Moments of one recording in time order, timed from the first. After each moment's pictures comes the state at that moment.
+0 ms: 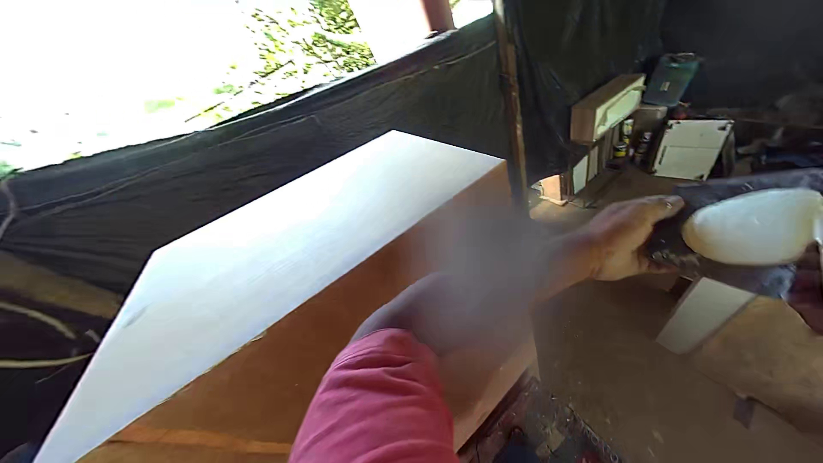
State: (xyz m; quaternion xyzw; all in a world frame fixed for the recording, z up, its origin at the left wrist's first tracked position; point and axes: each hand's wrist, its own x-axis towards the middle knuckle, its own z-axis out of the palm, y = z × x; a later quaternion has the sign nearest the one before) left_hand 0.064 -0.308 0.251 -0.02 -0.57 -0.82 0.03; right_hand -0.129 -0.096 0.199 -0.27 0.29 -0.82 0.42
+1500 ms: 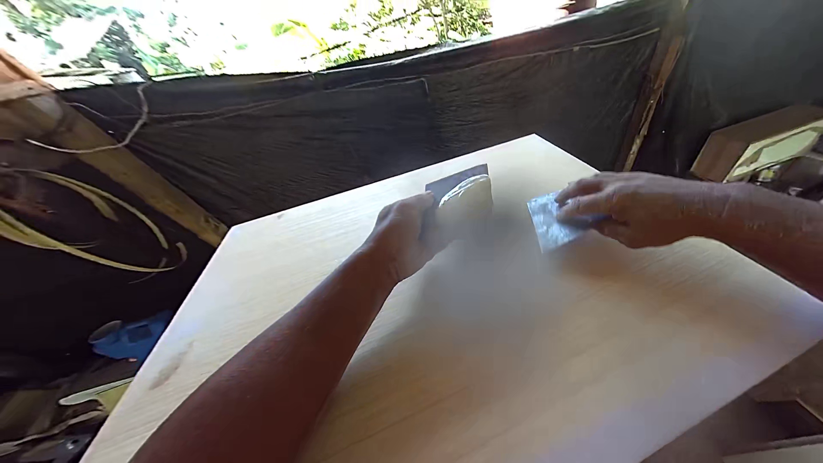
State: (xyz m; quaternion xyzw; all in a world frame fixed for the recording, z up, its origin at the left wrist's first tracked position) left_hand 0.466 -0.621 0.349 0.54 -0.36 -0.54 0.53; right_hand 0.133 -0.655 0.349 -0.95 0.29 -0.09 0.00
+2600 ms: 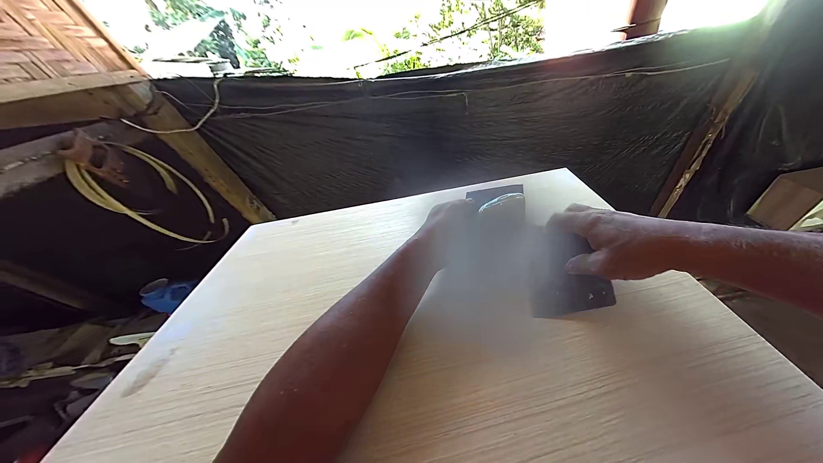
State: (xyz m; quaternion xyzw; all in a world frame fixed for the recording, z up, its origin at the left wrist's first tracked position) left_hand 0.439 -0.725 0.337 0.57 -0.33 -0.55 0.52; right_hand 0.178 -0.710 0.372 -0.89 0.40 -0.06 0.22
